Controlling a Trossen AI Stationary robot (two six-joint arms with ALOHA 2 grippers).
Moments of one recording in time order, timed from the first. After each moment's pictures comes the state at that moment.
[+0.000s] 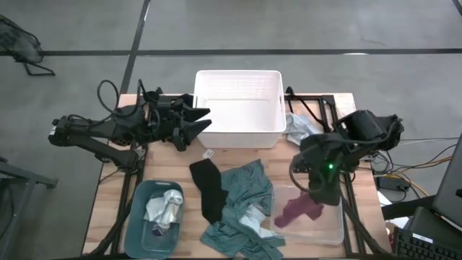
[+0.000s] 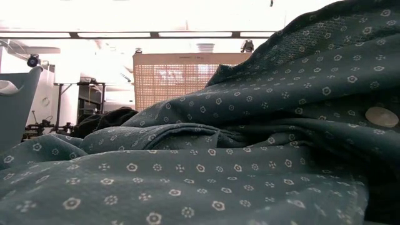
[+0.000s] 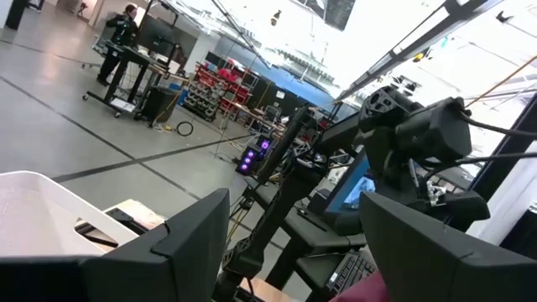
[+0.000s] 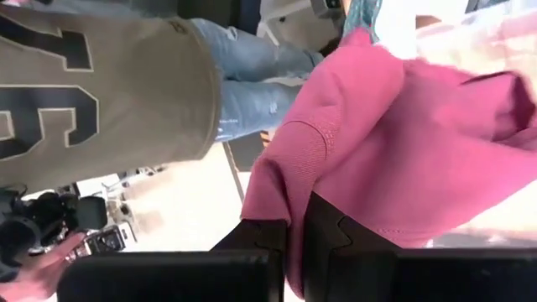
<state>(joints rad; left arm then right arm) -0.13 1.04 1.17 0.10 -0.37 -0.46 0.39 1.63 2.24 -1.57 -0.58 1.00</state>
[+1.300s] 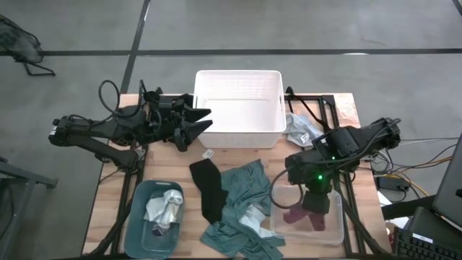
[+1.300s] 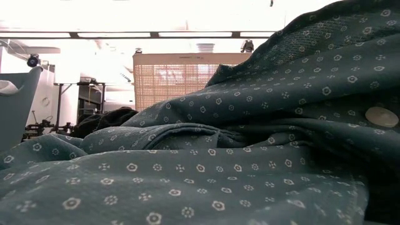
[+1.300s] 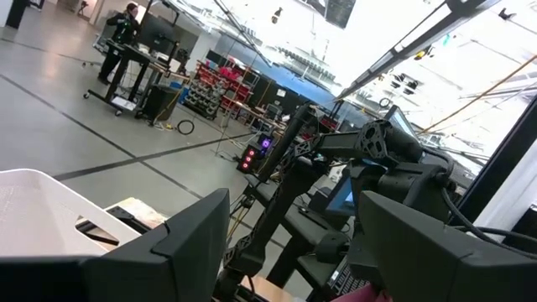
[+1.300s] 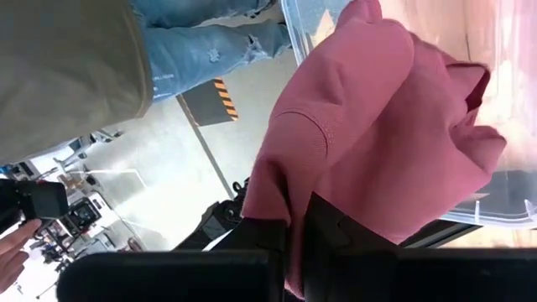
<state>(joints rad) -0.13 1.05 1.17 0.10 -0.37 -0.46 0.40 1.58 1.91 -1.57 -0.64 0.94</state>
